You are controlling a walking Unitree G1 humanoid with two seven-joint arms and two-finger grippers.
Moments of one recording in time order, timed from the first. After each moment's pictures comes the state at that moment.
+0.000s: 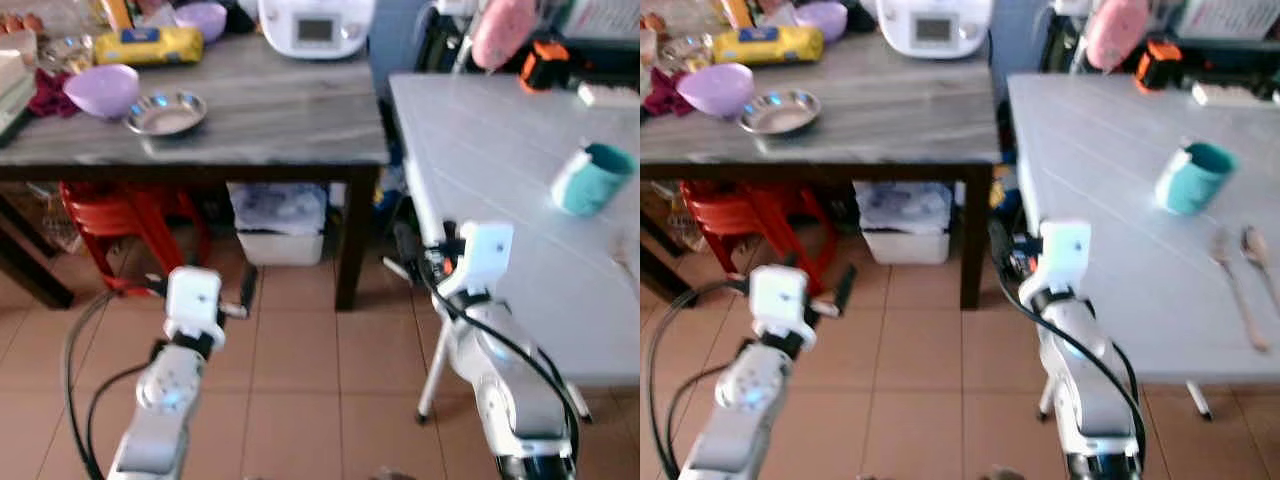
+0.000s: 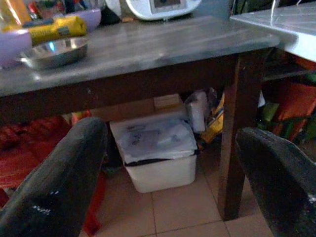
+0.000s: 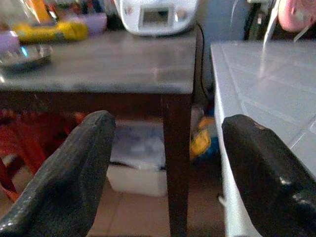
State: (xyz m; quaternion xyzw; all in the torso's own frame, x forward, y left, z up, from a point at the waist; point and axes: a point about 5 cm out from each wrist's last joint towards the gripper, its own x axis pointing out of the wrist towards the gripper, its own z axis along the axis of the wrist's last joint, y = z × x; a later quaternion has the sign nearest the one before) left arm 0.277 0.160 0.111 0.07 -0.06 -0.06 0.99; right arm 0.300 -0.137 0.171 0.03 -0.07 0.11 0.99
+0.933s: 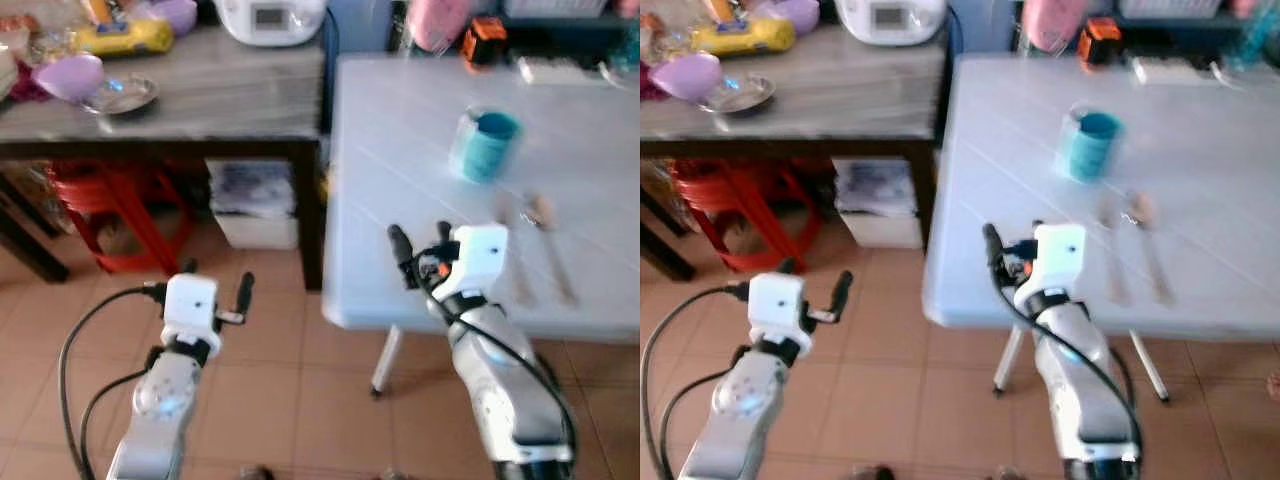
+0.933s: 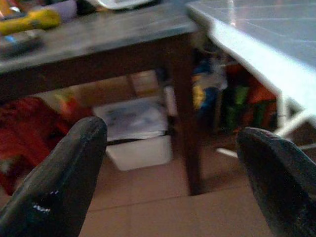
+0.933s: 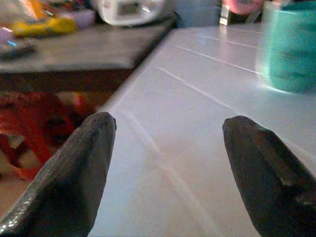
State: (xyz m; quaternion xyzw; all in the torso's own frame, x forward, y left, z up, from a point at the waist) left arm 0.271 0.151 0.100 0.06 -0.03 -0.08 0.99; right arm 0.294 -0.144 0.157 0.03 -0.04 0.09 0.99
